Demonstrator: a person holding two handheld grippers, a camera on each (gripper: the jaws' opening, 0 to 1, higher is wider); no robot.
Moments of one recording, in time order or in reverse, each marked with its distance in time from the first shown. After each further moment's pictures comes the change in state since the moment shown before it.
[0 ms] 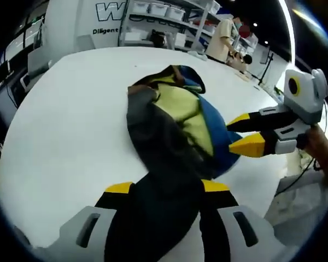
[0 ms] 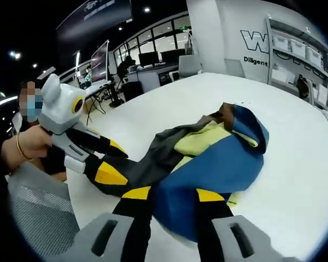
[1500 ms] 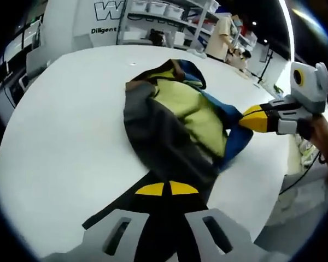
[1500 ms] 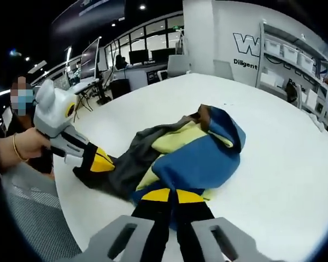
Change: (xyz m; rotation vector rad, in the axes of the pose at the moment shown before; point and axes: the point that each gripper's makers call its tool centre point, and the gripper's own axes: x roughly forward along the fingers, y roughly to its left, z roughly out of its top) left arm 0.006 0.005 -0.002 0.026 -0.006 0.010; right arm -0.024 -0.038 0.006 -0.021 -0.003 -0.131
